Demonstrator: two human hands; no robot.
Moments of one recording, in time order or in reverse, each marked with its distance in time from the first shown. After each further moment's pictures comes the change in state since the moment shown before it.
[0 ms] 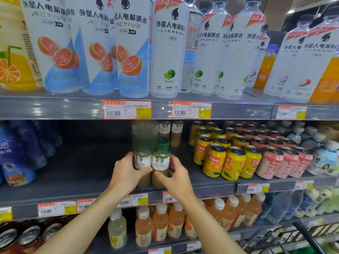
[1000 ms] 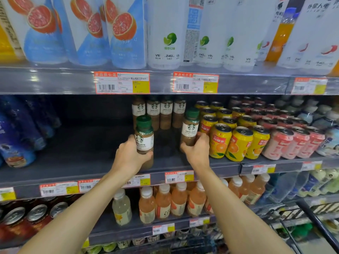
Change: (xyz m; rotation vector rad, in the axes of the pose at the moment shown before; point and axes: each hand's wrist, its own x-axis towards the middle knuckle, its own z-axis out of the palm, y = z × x) left_hand -0.002 0.001 0.010 0.138 -0.032 -0.066; right_hand 0.044 0.041 -0.036 -0.192 0.384 0.182
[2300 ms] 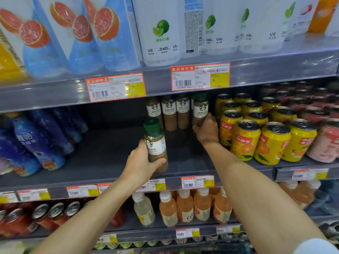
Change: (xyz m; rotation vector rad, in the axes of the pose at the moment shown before) left_hand 0.003 -0.006 0.006 0.114 -0.025 0.000; right_hand 0.088 -0.004 0.055 -0.173 -0.105 -0.061
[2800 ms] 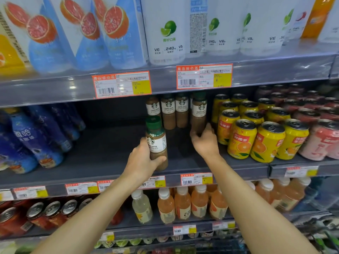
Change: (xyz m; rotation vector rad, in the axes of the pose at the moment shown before) left_hand -0.002 0.003 0.000 -0.005 -0.009 0.003; right_hand -0.054 -0.002 -0.016 0.062 -0.117 0.090
